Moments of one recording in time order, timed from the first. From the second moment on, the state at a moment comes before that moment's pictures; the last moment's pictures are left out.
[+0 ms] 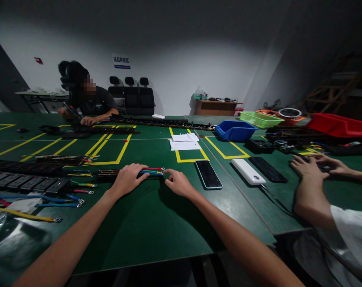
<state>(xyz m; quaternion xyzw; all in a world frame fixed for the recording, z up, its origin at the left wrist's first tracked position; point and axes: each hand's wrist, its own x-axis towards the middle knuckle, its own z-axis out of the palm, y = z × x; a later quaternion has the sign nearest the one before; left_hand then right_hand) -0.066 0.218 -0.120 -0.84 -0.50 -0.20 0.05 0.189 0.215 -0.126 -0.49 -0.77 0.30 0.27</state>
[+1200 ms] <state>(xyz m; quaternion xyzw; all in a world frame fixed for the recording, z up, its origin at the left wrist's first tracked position) -0.067 0.218 -0.118 -0.84 -0.50 -0.19 0.05 0.189 0.212 -0.121 -0.48 -0.78 0.30 0.25</state>
